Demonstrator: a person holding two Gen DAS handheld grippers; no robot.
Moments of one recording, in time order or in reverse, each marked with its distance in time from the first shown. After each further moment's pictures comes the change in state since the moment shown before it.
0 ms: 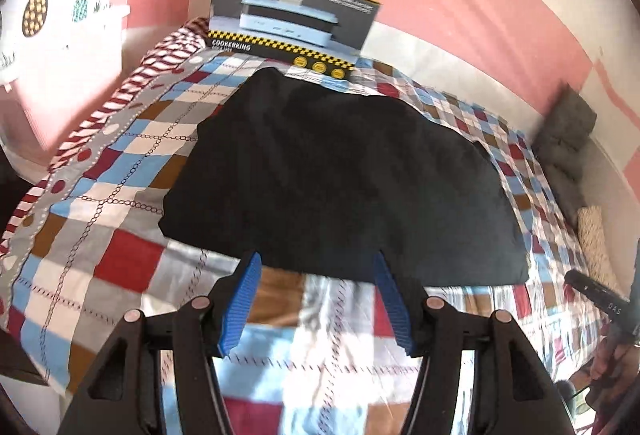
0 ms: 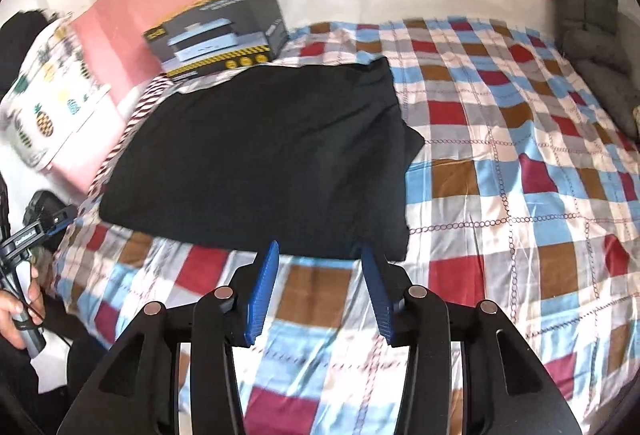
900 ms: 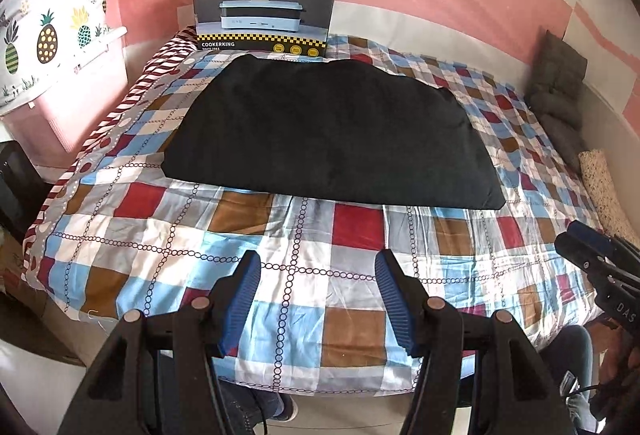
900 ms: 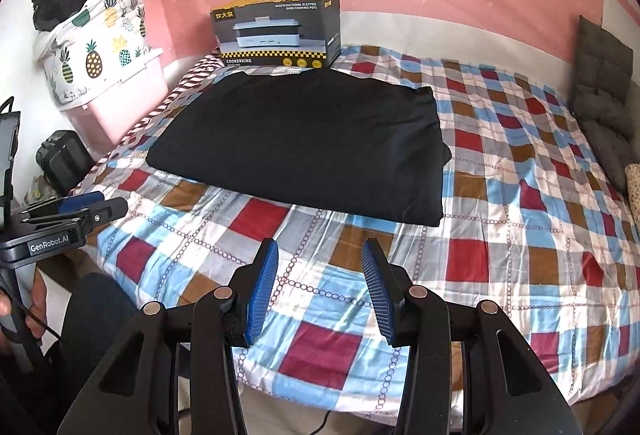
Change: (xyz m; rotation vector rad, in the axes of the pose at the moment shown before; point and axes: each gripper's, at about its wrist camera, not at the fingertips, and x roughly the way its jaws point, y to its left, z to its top) left arm -0.061 -0.075 -0.077 0.114 0.036 0.099; right arm -0.063 0.073 -0.064 -0.190 -0.065 -0.011
